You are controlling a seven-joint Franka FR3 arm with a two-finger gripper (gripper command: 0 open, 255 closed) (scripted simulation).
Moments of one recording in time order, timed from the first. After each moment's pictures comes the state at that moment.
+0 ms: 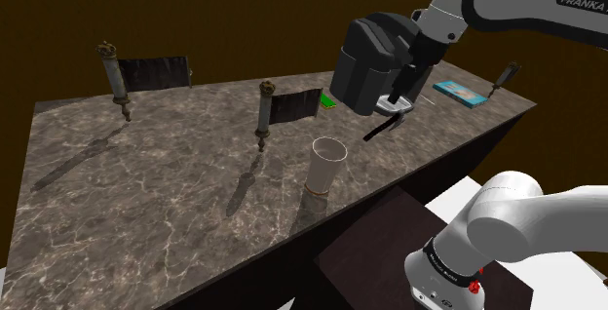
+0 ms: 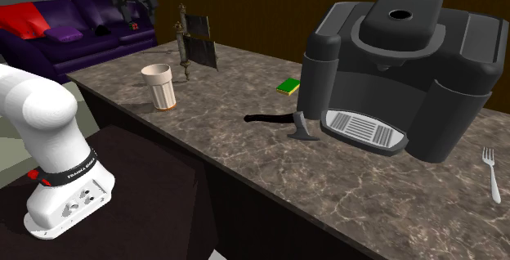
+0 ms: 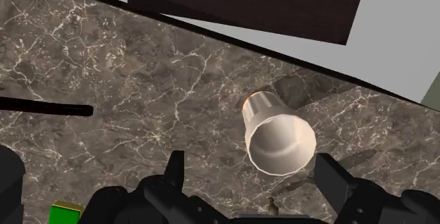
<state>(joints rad) 0.01 -0.79 -0.06 -2.39 -0.03 1.69 -0.16</state>
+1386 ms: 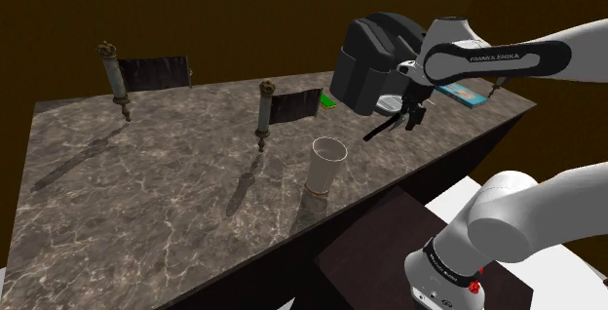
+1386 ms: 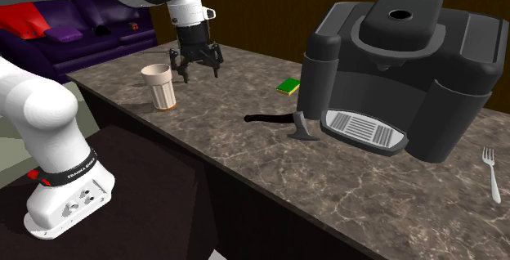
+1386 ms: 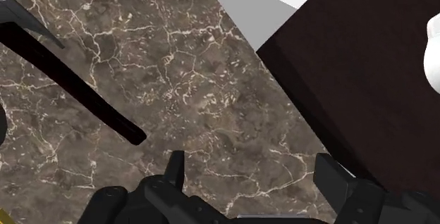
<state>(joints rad) 0.02 -0.52 -0.50 -2.52 -0.41 2.03 -0.97</state>
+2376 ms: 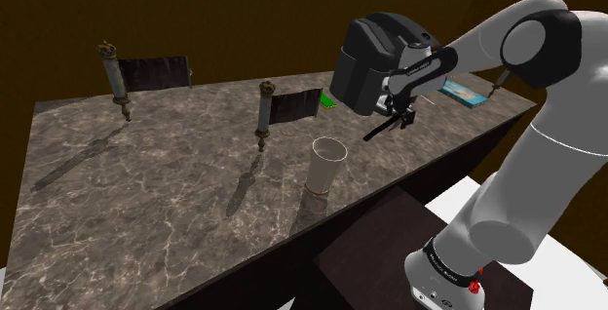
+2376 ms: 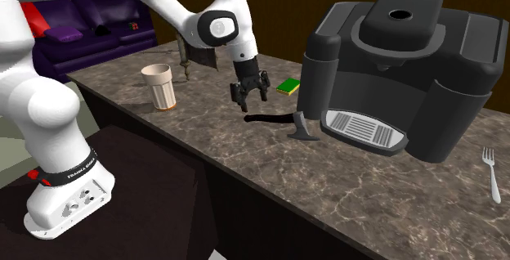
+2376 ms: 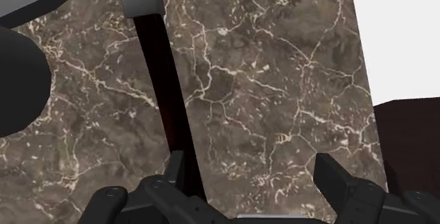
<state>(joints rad) 0.08 0.12 -0.74 -2.26 -0.26 2.44 -1.71</state>
